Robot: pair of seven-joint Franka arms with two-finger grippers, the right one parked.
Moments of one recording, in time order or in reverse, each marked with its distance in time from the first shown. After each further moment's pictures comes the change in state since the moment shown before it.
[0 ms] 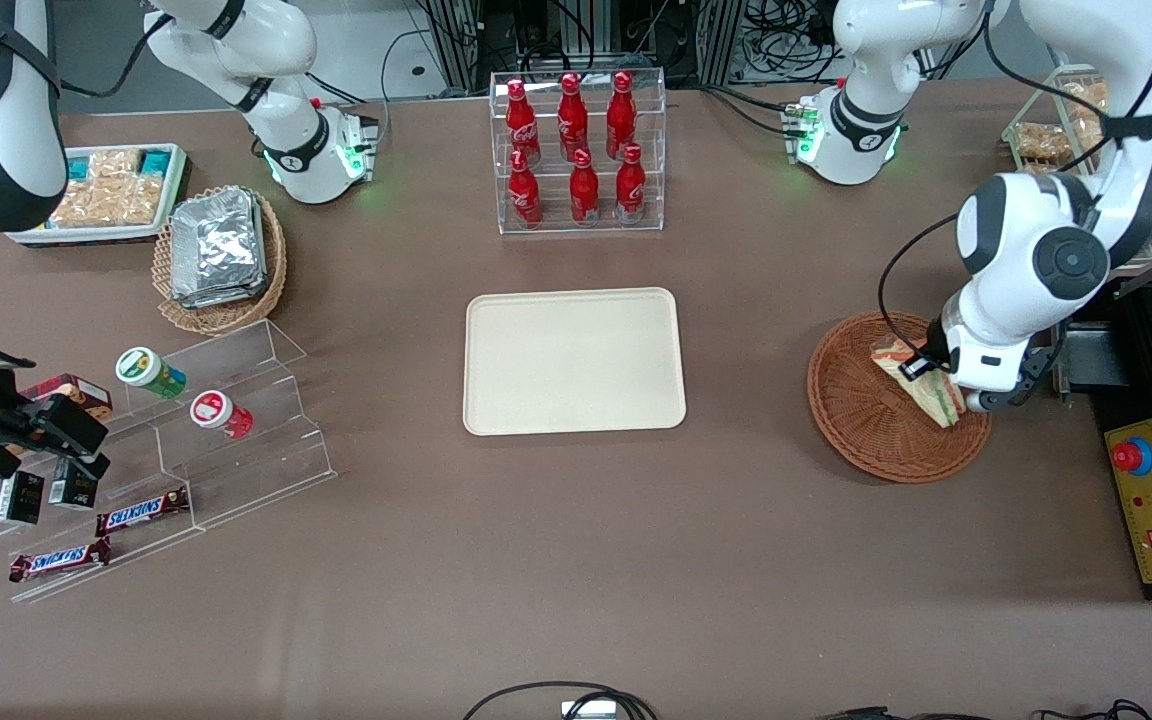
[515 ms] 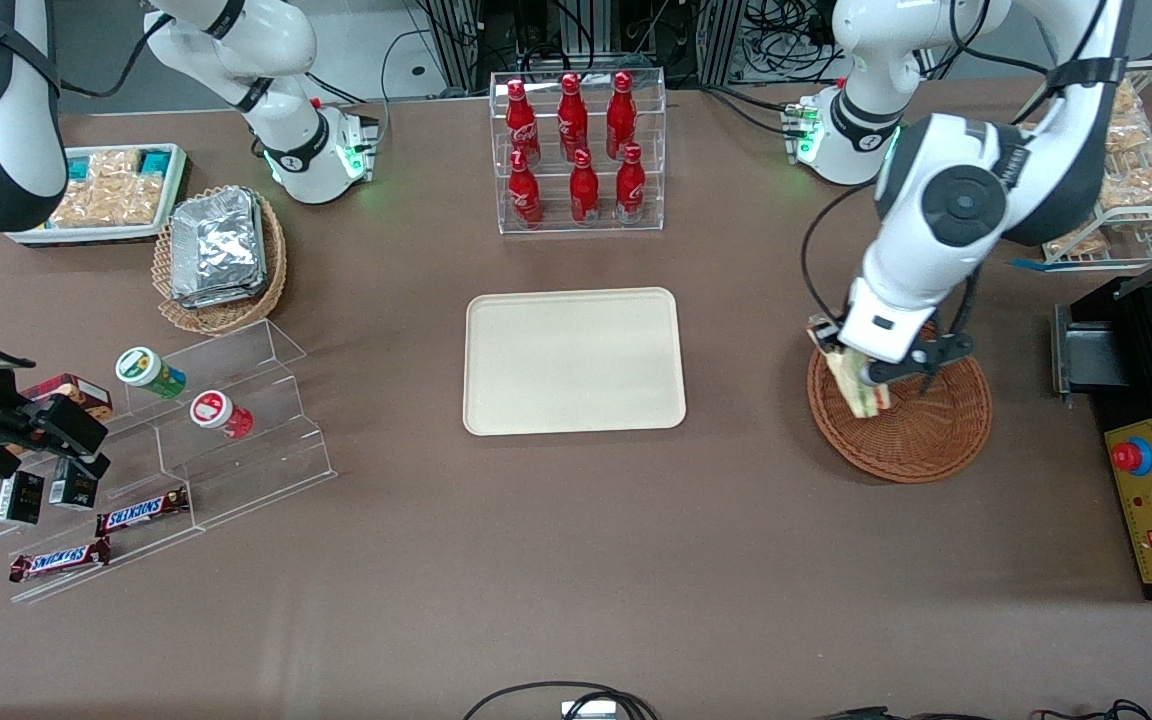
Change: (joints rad) arm -0.043 -0.019 -0.245 0.138 0.007 -0.132 0.016
